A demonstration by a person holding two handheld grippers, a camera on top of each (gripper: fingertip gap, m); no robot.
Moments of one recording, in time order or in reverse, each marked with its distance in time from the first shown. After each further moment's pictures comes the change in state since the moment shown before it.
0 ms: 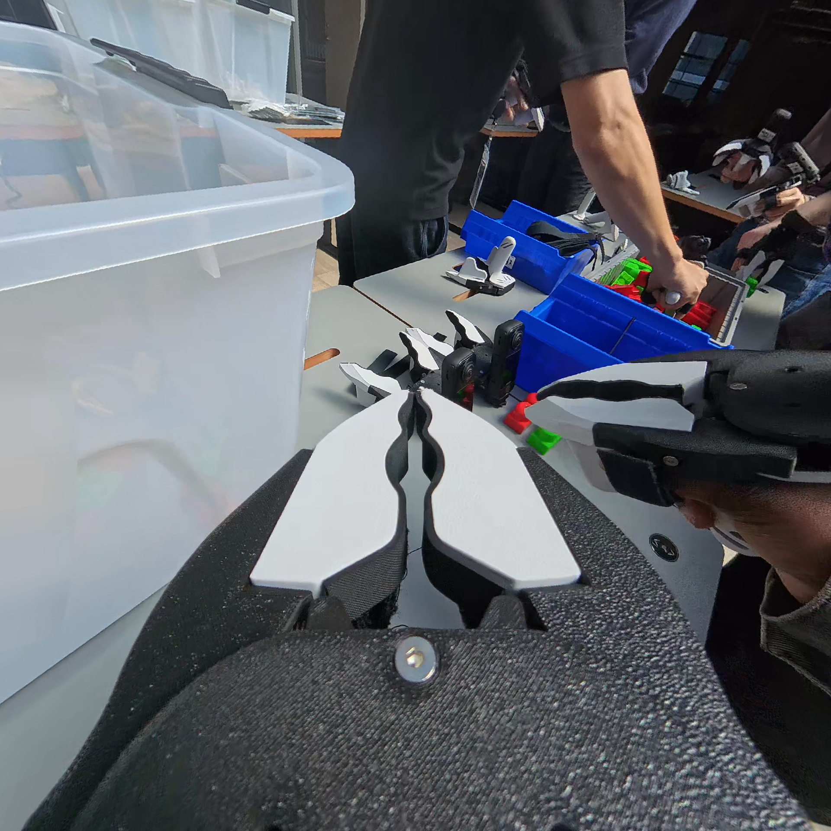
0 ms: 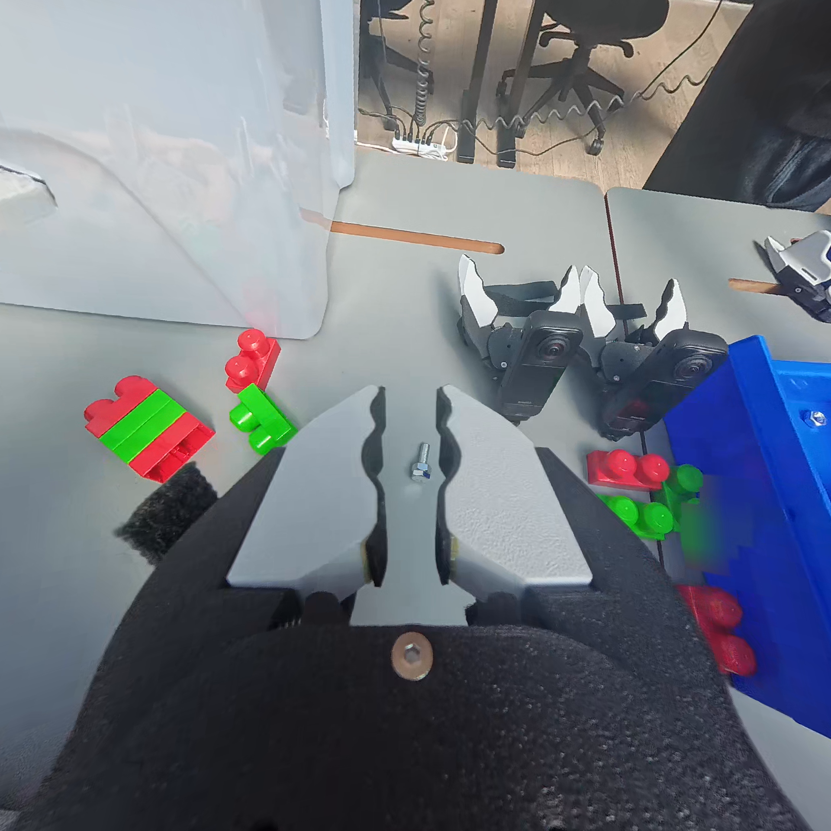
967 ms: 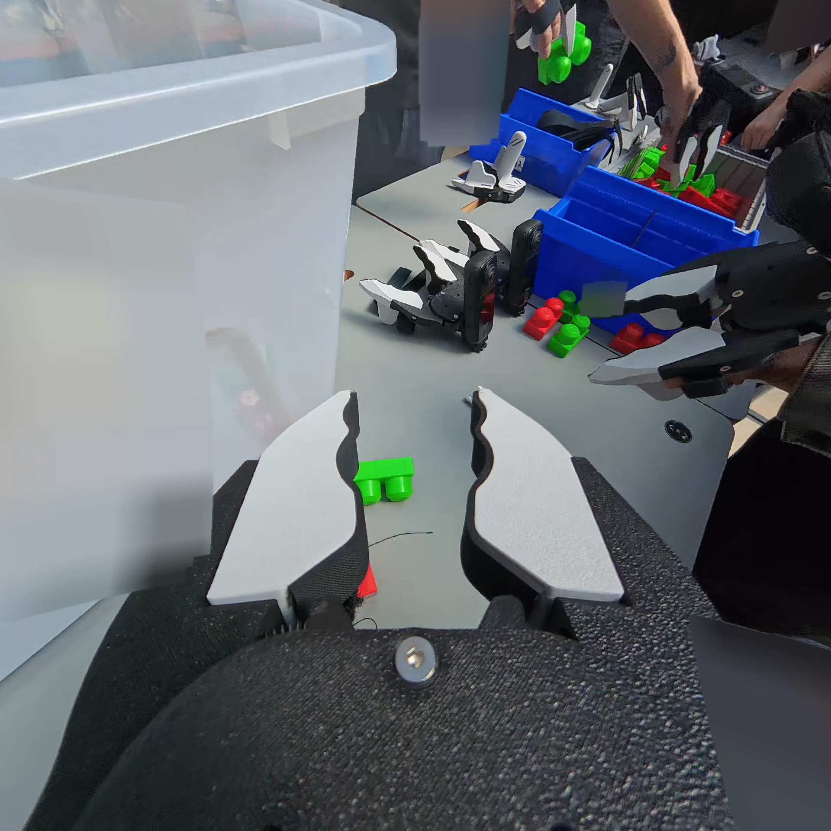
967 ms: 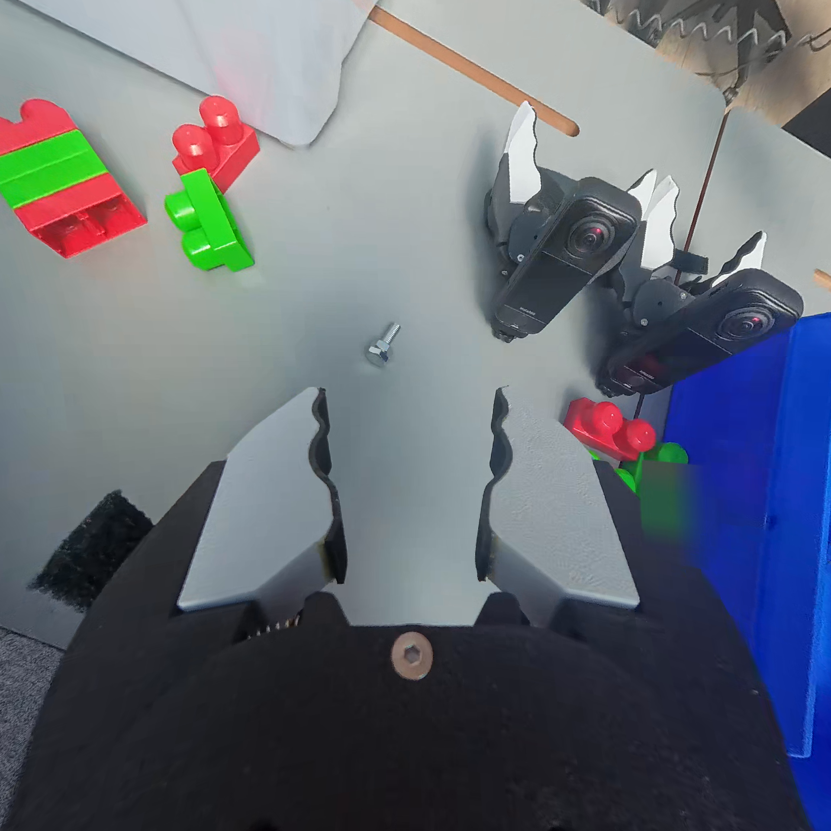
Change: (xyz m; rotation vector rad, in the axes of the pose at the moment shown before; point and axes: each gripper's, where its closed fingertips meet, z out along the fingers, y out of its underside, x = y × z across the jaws) left arm -0.033 0.037 -0.054 -0.170 0.030 0.073; right arm 0.035 0.080 0.006 -0.179 -0.170 -0.292
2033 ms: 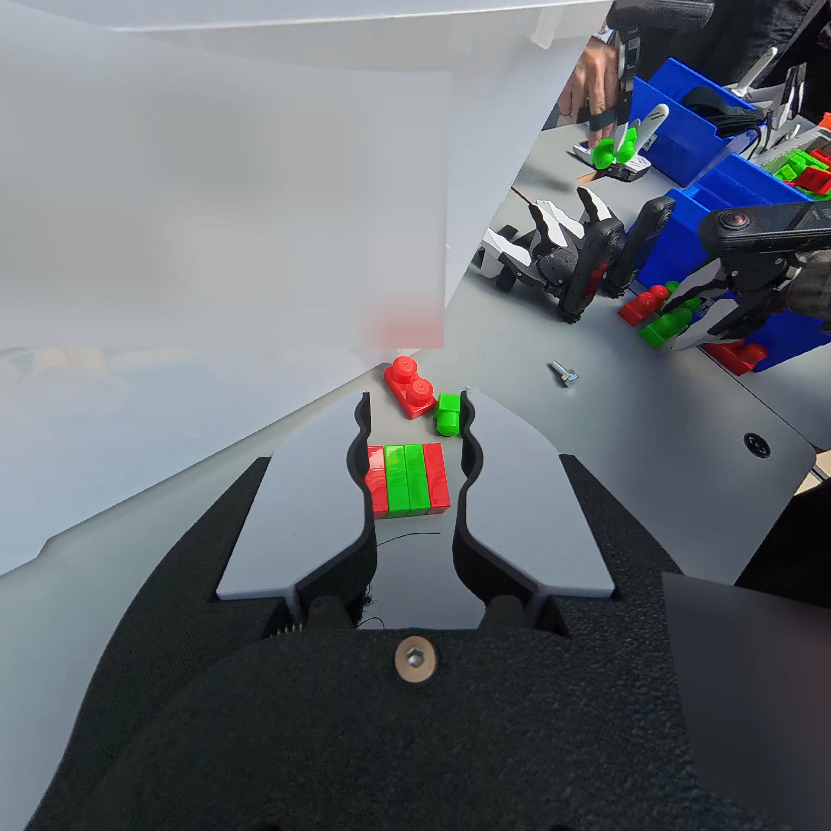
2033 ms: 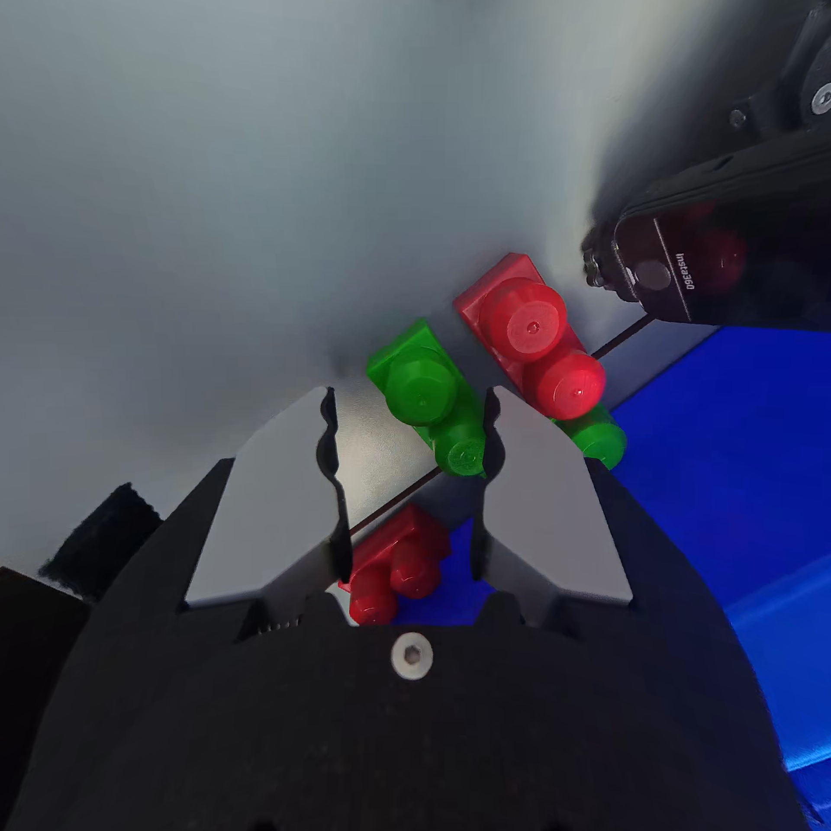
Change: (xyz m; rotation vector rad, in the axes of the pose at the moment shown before) left arm -0.074 0.037 -0.054 -0.070 -0.190 -0.151; right arm 0.130 0.128 0.079 -0.580 -0.281 -0.363
